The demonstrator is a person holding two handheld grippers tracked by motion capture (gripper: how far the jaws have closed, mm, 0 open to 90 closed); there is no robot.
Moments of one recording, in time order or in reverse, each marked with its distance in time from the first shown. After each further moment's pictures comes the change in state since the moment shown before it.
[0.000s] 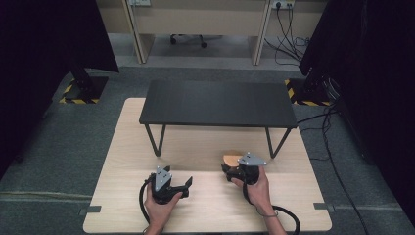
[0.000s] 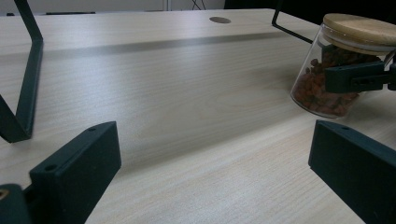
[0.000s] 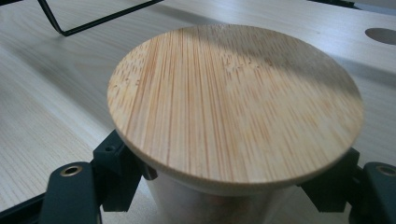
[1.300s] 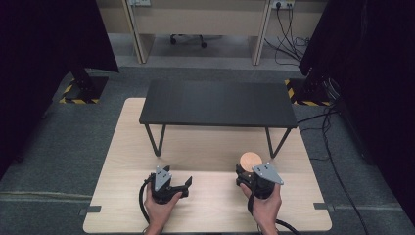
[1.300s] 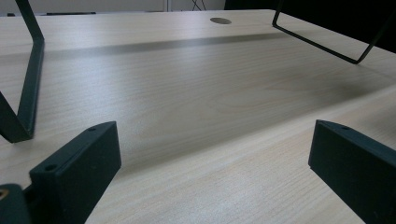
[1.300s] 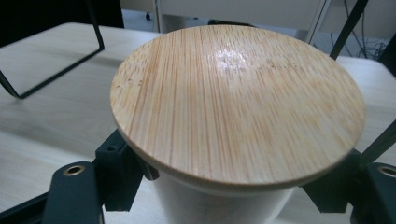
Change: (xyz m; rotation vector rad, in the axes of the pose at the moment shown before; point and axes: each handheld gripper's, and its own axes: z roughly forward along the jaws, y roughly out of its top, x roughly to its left) left arm 0.001 0.000 0.000 -0.002 0.001 -0.003; right arm 0.088 0.020 -0.081 -0.094 -0.344 0.133
